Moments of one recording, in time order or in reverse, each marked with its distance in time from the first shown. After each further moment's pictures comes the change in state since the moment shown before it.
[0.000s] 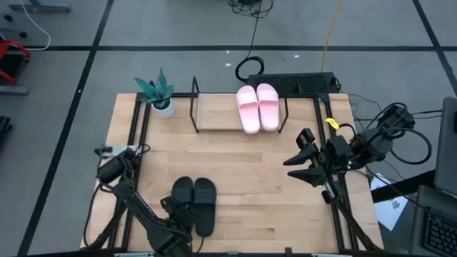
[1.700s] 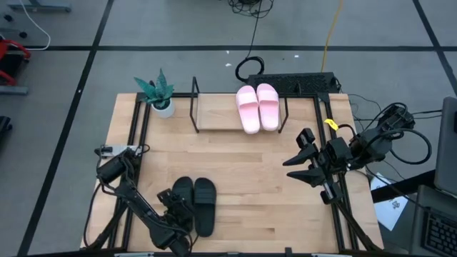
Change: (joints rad) left arm 0.003 0.000 -0.125 -0.032 -0.103 -0.124; right arm 0.000 0.000 0.000 -0.016 0.000 -0.045
